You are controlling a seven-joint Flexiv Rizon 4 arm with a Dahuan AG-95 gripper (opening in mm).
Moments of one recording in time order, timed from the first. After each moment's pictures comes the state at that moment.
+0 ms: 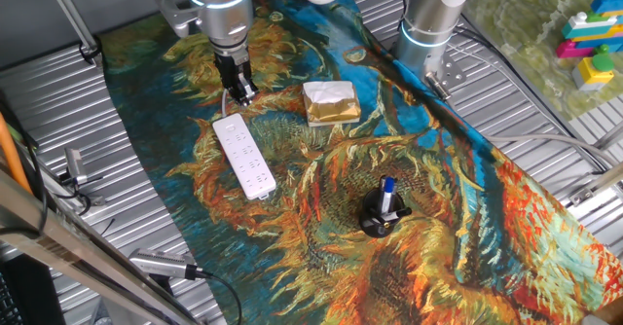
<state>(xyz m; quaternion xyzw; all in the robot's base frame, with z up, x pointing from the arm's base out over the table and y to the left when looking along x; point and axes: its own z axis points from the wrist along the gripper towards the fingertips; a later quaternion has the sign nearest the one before) 0.497 0.000 0.170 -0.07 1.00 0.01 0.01</state>
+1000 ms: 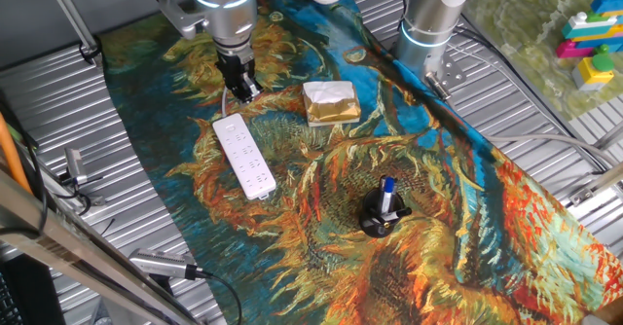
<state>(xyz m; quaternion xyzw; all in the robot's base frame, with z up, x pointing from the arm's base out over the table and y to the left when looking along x) 0.494 0.000 0.169 -0.11 0.99 0.01 0.01</state>
